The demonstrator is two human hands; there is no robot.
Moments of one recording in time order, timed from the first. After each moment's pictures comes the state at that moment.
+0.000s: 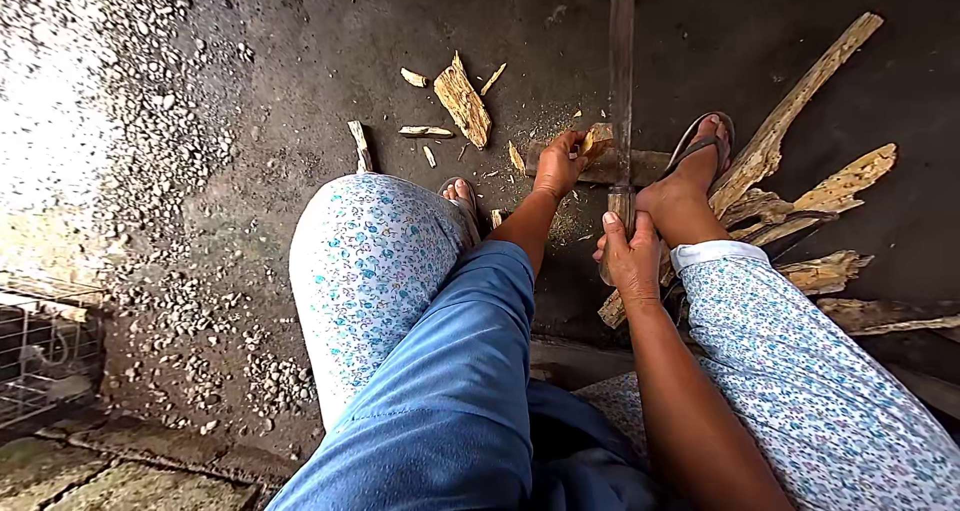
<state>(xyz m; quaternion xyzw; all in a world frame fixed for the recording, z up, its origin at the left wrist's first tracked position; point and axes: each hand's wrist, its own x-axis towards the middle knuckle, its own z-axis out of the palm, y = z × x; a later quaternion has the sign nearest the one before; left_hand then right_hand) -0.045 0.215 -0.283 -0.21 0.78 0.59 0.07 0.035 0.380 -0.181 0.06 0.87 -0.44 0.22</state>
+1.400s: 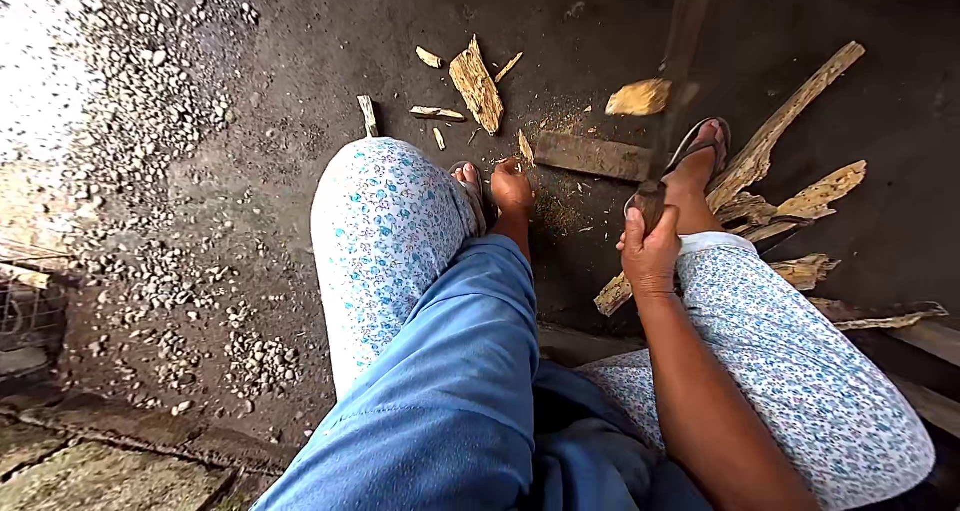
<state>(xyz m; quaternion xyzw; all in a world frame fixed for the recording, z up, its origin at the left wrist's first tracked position) 0.040 0.180 -0.285 -0.54 0.68 0.49 0.09 0.043 0.397 -0.178 -0.03 0.95 -0.28 0.14</state>
